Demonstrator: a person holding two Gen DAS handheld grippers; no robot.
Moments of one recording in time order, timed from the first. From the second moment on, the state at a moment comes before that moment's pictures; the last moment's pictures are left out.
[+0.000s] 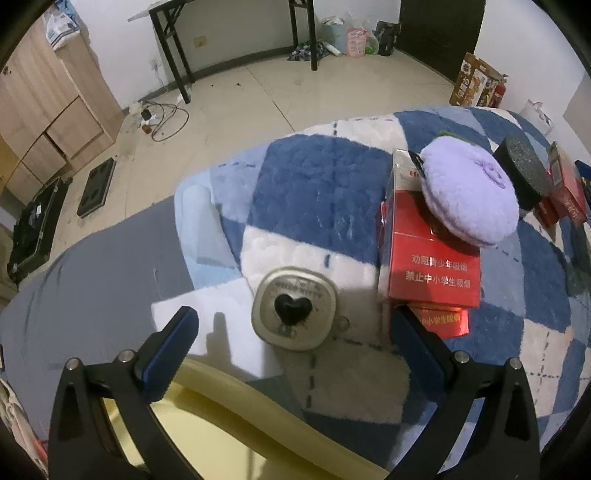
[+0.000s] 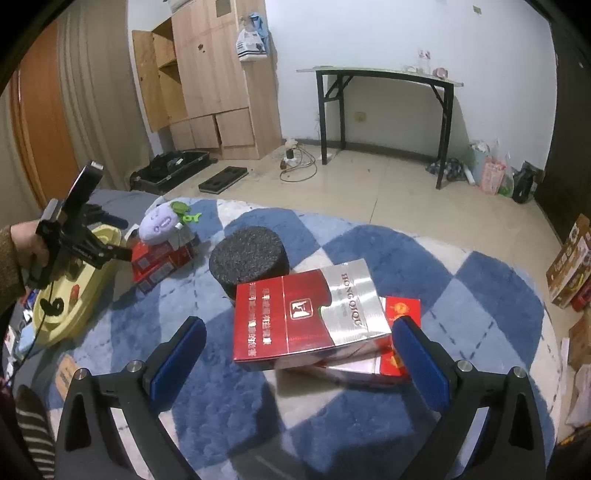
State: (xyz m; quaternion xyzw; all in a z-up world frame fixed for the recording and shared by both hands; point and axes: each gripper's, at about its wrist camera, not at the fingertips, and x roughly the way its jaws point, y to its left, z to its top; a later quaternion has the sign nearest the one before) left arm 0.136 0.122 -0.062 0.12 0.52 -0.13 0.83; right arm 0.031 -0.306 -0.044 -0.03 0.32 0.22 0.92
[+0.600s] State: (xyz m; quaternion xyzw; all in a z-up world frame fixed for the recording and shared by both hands) left arm 0.146 0.117 -0.081 0.15 0.53 -0.14 0.83; right arm 0.054 -0.301 -0.067 -0.06 0.31 0.21 0.92
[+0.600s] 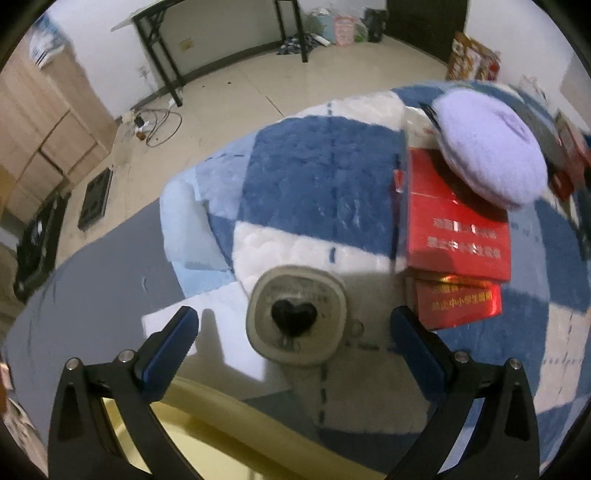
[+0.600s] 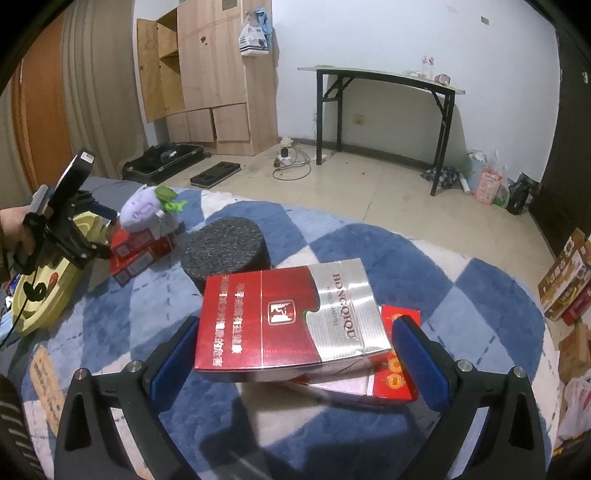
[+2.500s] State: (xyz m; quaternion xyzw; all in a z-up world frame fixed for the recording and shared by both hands) left arm -0.042 0.271 -0.027 -0.06 0.51 0.02 0.86; right arm -0.047 -0.073 -0.015 -0.18 0.24 0.40 0.87
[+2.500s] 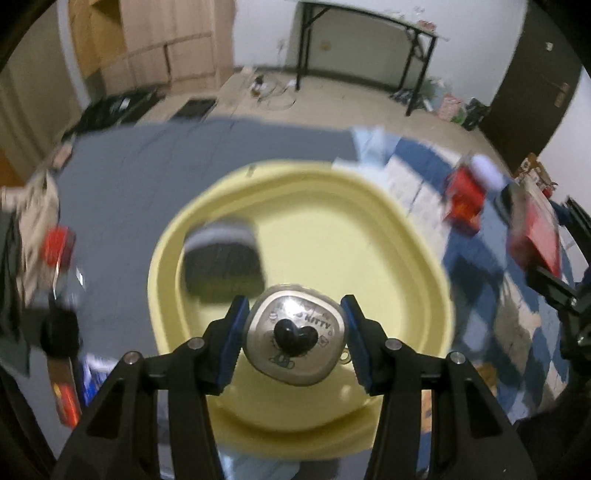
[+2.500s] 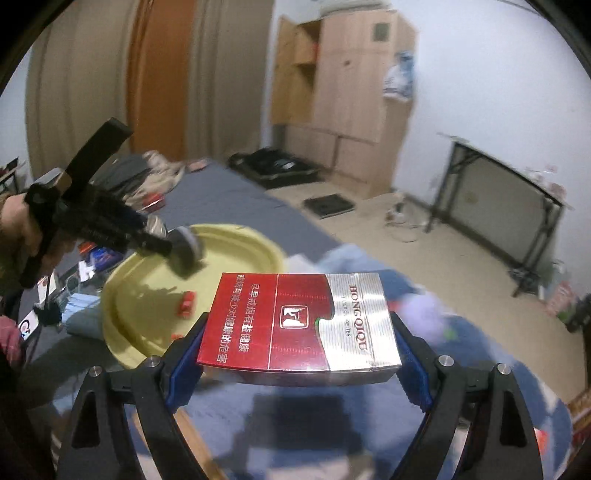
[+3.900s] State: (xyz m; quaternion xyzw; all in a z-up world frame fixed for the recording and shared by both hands) left arm -0.022 0.253 0.000 -0.05 0.47 0.00 0.88; right arm 0.007 0.007 -0.039 -0.15 0.30 0.40 0.85
